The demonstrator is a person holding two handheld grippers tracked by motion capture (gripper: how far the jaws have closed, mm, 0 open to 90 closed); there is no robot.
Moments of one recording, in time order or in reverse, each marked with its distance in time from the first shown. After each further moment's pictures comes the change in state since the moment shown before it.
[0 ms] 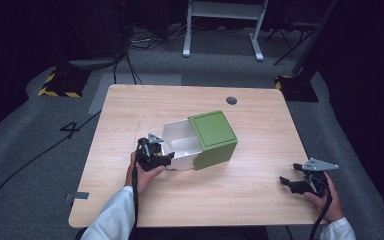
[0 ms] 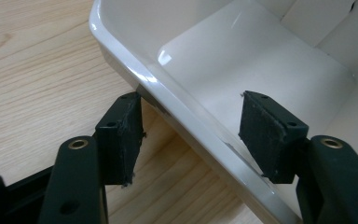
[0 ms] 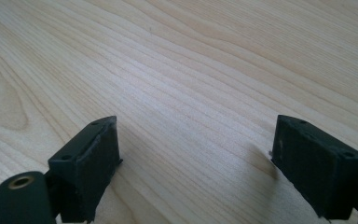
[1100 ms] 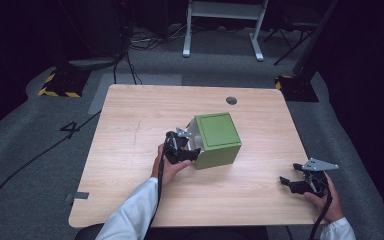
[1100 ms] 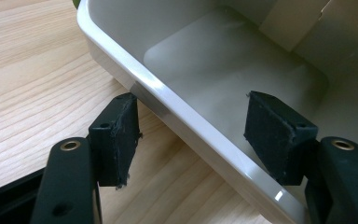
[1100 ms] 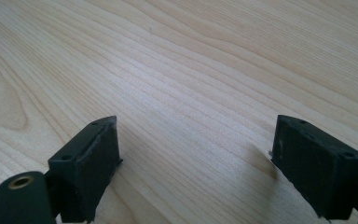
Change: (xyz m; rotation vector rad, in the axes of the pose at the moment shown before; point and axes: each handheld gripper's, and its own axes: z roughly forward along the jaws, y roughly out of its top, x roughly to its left) left arm -0.051 0.040 0.043 -0.008 -0.088 0.058; right arm 0.000 0.000 0.000 0.000 0.000 0.000
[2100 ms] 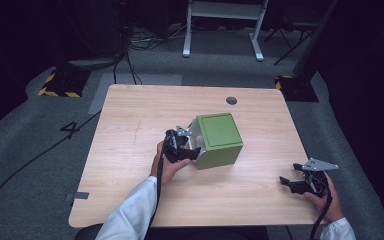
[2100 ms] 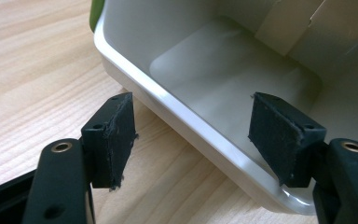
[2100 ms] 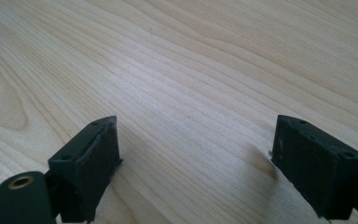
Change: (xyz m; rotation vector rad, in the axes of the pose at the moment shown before) left arm 0.000 0.006 -0.013 -0.023 0.008 0.046; right arm 0.000 0.000 0.000 0.000 -0.002 -0.001
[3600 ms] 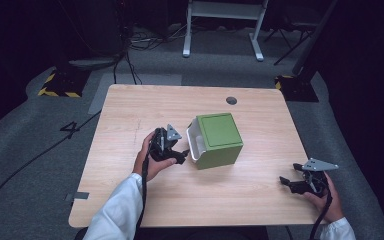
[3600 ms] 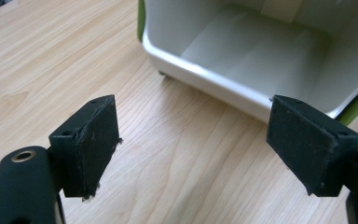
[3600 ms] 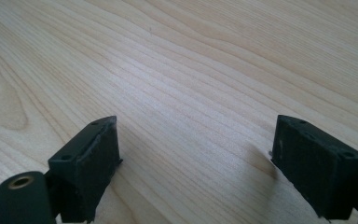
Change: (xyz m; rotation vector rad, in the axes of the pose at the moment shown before) left arm 0.018 -0.006 -0.047 0.029 0.078 0.252; right arm 0.000 0.000 0.000 0.000 0.000 0.000
